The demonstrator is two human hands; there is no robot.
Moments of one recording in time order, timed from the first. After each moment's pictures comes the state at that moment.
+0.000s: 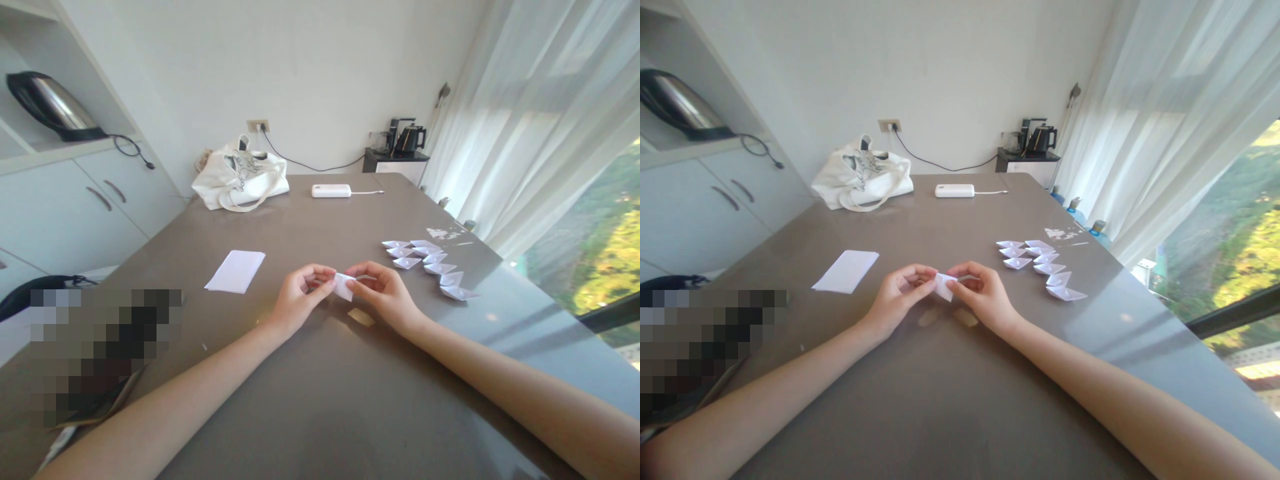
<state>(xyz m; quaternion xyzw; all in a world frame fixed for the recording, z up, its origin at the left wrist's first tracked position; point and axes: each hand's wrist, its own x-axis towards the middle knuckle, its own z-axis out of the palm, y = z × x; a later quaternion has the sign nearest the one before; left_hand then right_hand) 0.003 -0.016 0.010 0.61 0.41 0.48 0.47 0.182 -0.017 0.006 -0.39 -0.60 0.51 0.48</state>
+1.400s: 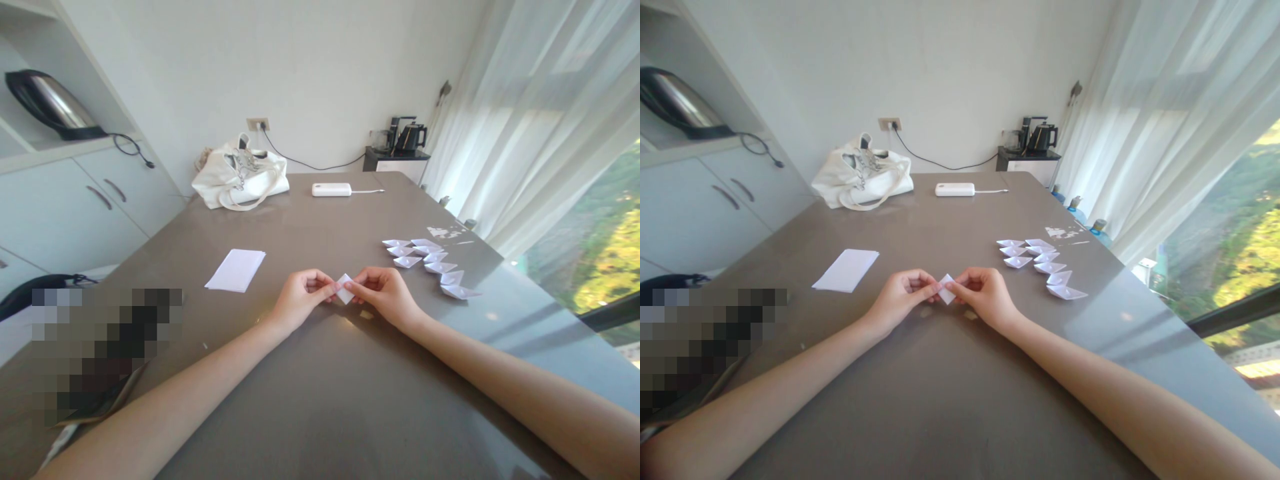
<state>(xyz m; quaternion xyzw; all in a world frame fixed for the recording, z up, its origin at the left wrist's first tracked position) 0.003 -0.012 0.006 0.59 0.43 0.43 0.53 0.186 -0.013 0.004 -0.42 -0.63 0.49 0.43</state>
